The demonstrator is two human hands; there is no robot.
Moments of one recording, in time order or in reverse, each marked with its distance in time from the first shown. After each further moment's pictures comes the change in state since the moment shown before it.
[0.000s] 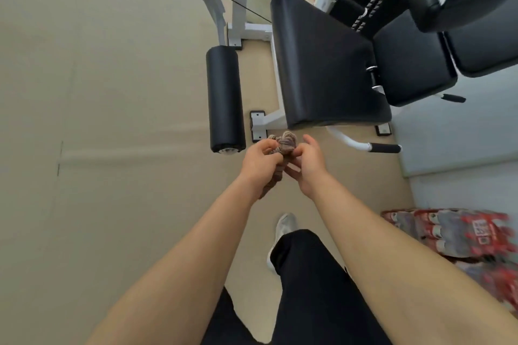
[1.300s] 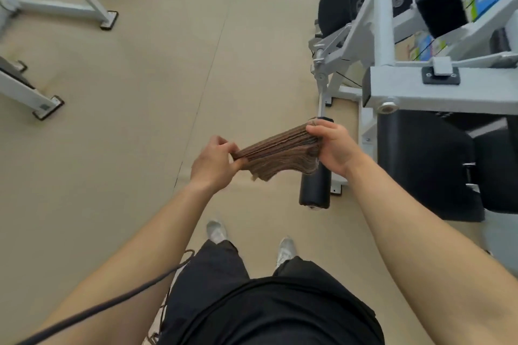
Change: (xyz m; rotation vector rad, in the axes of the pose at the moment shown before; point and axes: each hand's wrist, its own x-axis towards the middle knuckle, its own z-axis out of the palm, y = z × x) left_hand -0.103 0.234 -0.358 1.001 0.509 0.121; right_hand -0.127 -0.222 0.288 -0.143 -0.705 -0.139
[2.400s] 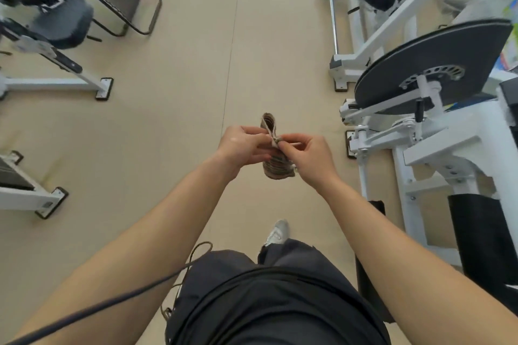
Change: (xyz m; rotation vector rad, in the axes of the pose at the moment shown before) left_hand 0.467 0.037 -0.237 -0.947 -0.329 -0.233; right_hand 0.405 -0.188 0.191 -0.485 0.303 -0.275
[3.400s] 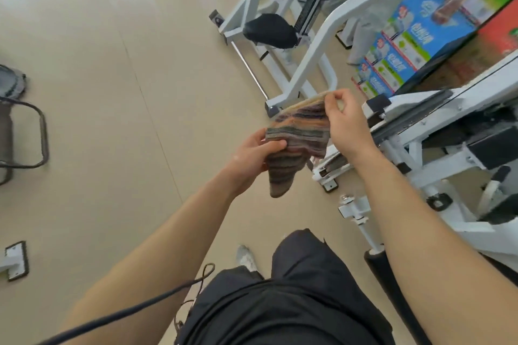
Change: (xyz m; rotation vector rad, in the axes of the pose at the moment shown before) left_hand 0.341 0.294 0.079 0.119 -0.705 0.082; right_hand 0.369 -0.153 -0.167 -0.019 0.628 0.107
